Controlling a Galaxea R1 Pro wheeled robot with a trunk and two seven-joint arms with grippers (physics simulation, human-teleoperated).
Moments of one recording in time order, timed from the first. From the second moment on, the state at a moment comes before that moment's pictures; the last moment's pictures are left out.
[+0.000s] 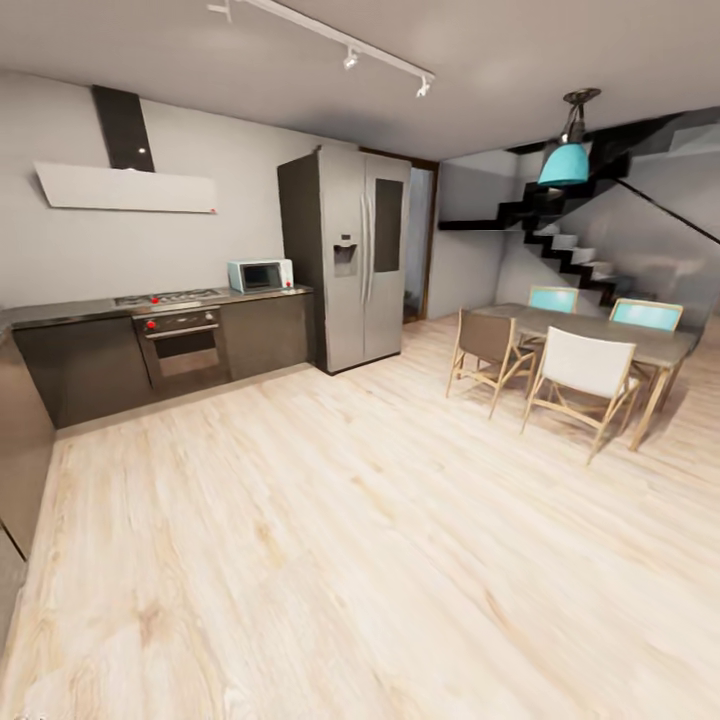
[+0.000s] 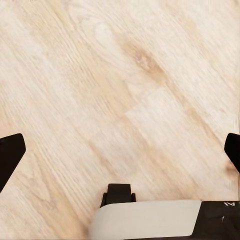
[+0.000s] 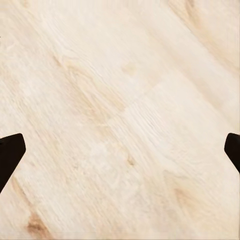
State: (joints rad) left arm 0.00 0.02 0.01 -0.46 0.00 -0.09 0.00; right arm -0.10 -0.02 0.00 -0.46 0.01 -0.15 0.00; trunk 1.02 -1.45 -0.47
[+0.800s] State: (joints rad) left arm 0.00 0.02 0.01 -0.46 0.00 -0.09 0.00; right arm -0.10 -0.02 0.01 -0.46 0.01 -0.18 0.00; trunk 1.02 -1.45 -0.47
